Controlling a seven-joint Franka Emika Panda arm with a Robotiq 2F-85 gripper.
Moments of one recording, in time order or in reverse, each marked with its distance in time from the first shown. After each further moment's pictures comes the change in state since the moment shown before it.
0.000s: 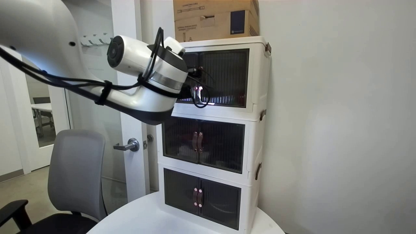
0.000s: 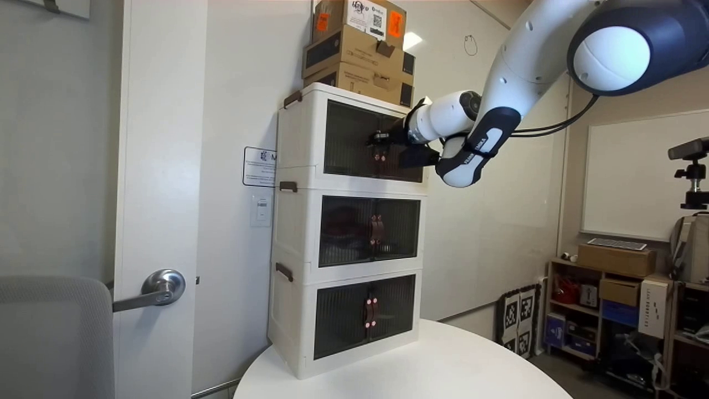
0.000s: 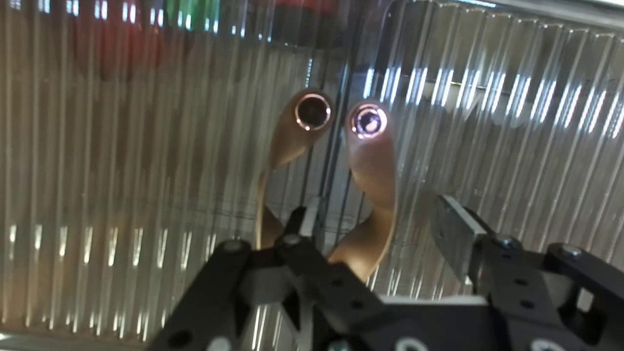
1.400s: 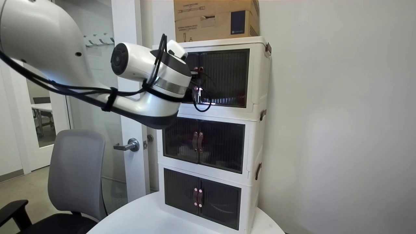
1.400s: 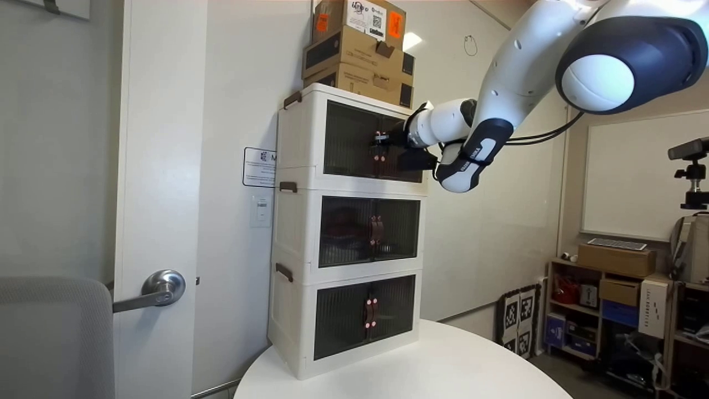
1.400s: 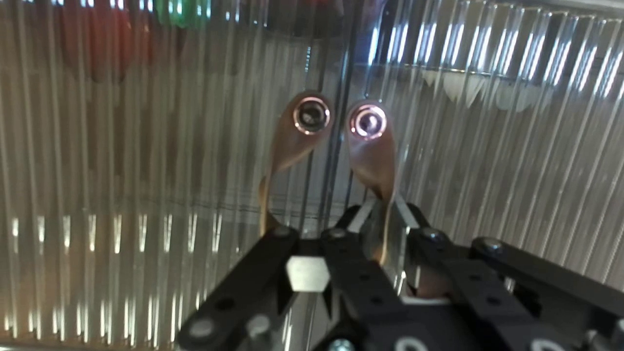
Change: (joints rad) arm -0.001 -0.072 -0.044 0.018 0.078 0.067 0.059
